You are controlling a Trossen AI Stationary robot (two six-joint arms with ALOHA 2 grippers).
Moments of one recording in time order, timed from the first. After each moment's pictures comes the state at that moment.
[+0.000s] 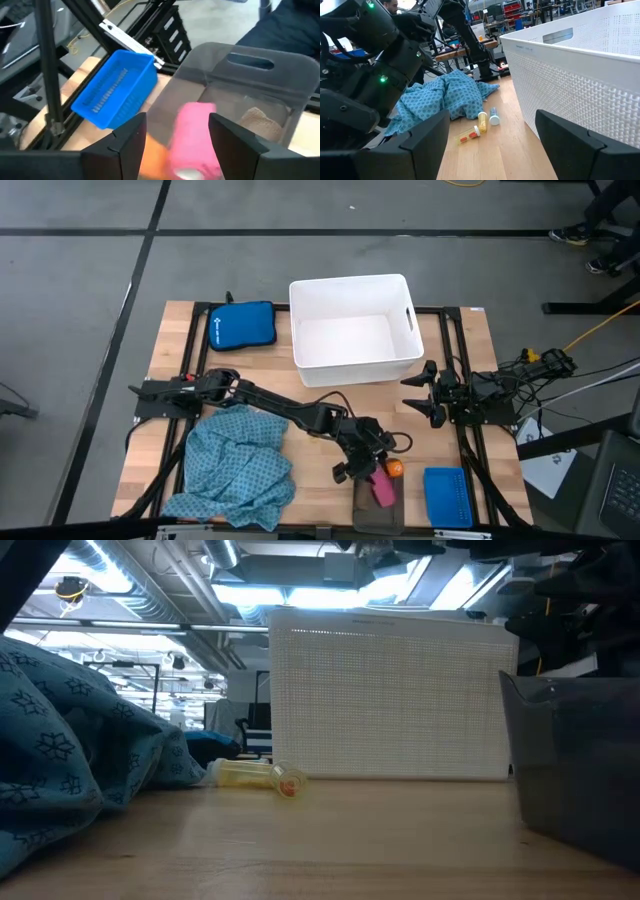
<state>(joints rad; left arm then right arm) -0.28 2.24 1.94 -0.18 0.42 0.72 0.40 0.16 0.08 0.05 0.41 0.27</state>
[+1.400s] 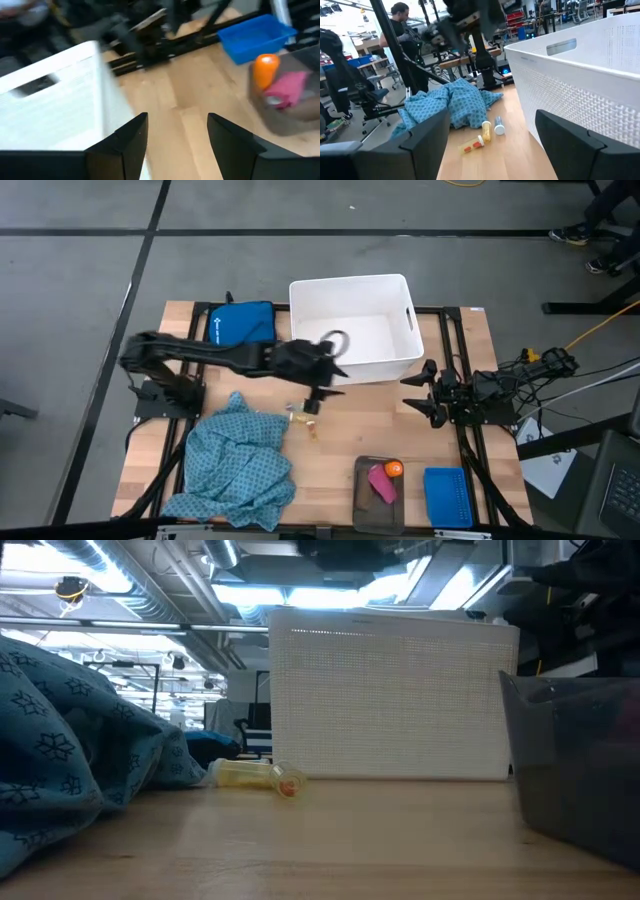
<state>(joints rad) -0.05 1.55 1.33 -0.18 0.04 0.31 0.40 0.20 0.08 0.14 0.40 0.25</state>
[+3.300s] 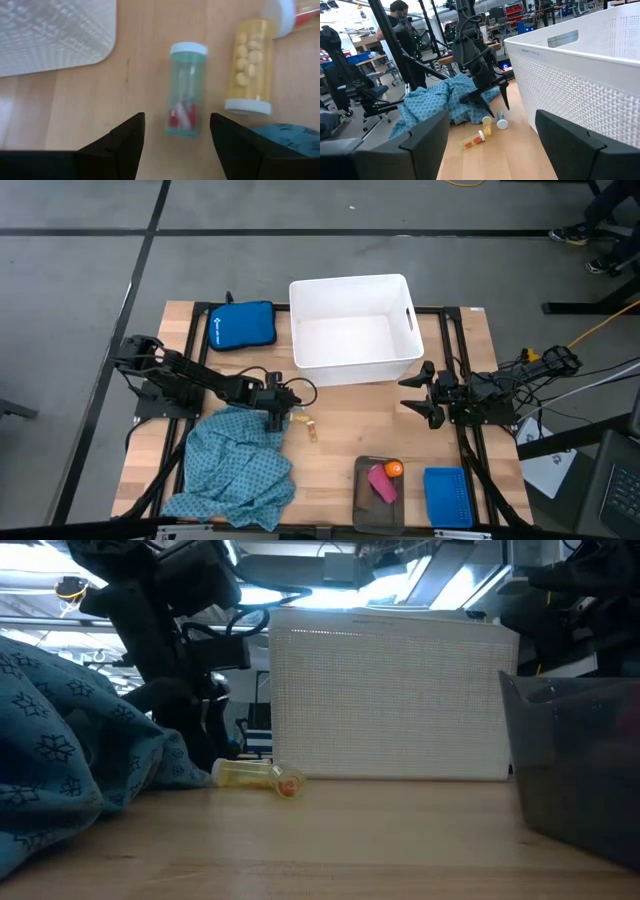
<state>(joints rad) -0.18 1.53 0.71 -0.17 -0.26 -0.08 0.40 0.25 0.08 0.16 0.40 0.28</state>
